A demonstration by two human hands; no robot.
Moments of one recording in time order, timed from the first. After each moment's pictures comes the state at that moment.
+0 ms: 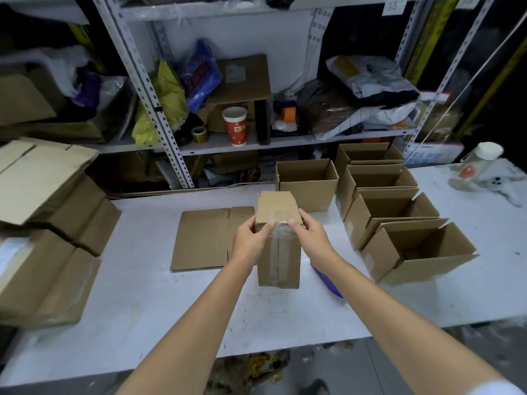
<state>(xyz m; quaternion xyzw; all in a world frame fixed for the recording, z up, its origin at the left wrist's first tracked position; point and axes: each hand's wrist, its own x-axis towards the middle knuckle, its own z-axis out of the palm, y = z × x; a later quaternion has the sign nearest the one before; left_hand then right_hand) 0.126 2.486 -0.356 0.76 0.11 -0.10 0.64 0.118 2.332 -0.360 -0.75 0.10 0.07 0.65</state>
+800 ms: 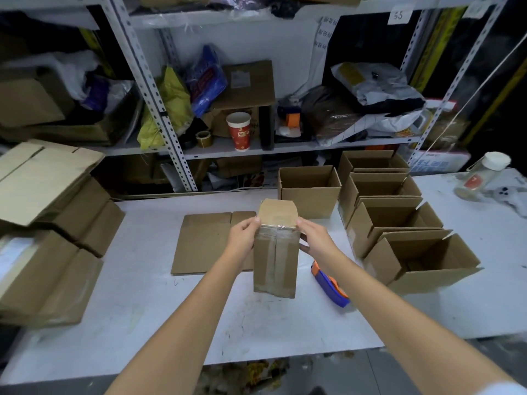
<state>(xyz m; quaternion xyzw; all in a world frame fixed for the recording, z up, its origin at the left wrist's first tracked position) 0.148 2.498 -0.349 0.71 0.18 -0.13 0.67 0.134 2.320 -0.348 -0.68 0.16 0.14 0.70</state>
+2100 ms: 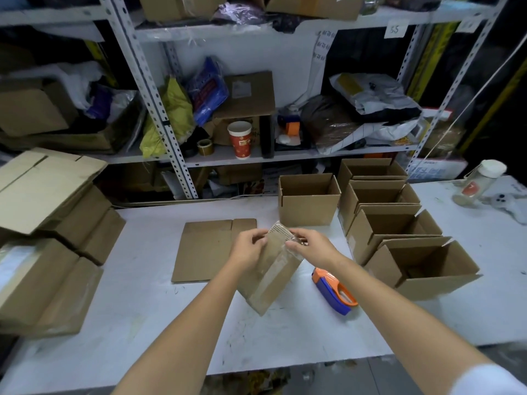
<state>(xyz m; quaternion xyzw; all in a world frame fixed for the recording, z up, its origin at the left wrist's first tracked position) 0.154 2.500 -0.358 0.83 0.03 -0.11 0.54 0.151 2.299 -0.371 -0.89 -0.04 0.14 0.42</state>
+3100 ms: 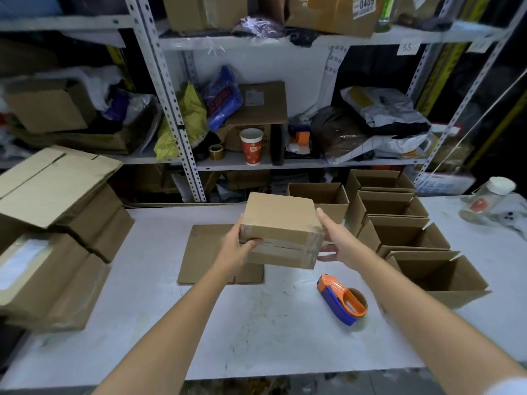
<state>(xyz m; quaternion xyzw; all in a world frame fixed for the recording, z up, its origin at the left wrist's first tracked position) 0.154 2.556 -0.355 0.83 0.00 -0.06 0.56 0.165 2.290 -0.329 -0.72 0.20 0.21 0.63</state>
